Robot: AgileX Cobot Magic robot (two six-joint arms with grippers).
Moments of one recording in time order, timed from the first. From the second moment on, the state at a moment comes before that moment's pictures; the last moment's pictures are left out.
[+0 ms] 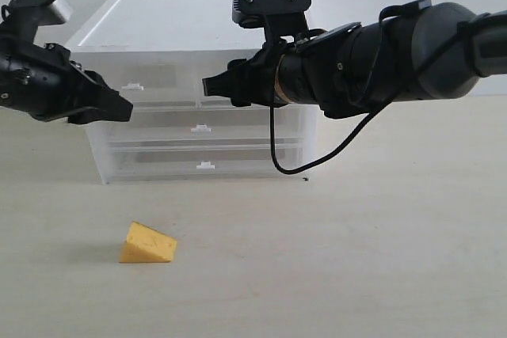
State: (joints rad) left arm -0.14 1.55 -1.07 -0.86 0.60 0.94; right arm 0.65 1.90 -1.34 -1.67 0.19 1.86
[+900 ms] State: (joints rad) left arm 0.08 1.63 -0.96 -1.46 1.04 1.20; right arm 0.65 1.90 -1.34 -1.67 0.19 1.84
